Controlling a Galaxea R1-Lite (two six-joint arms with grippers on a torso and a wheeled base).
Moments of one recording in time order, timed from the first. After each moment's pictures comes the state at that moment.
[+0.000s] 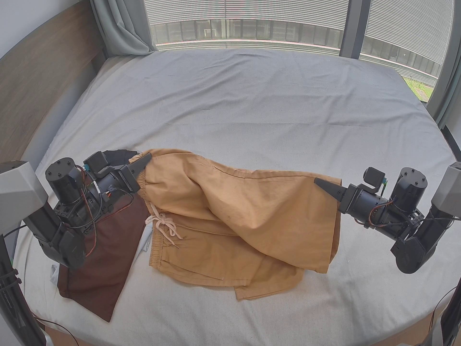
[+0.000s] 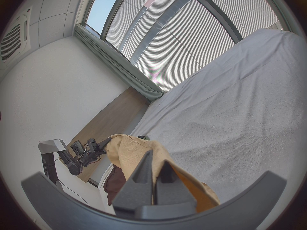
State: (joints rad) left arm -0.14 2.05 -0.63 -1.55 -0.40 -0.45; right arm 0.28 2.03 -0.51 -1.54 0.47 0.57
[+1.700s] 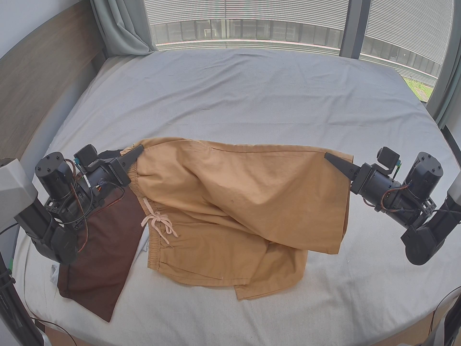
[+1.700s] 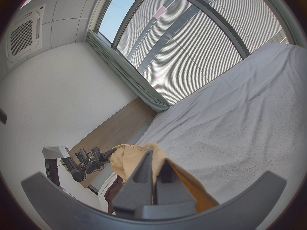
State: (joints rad) left arm -0.11 2.00 -0.62 -1.55 -0.43 -0.45; right arm 0.27 1.93 -0.55 -1.54 0.47 0.56
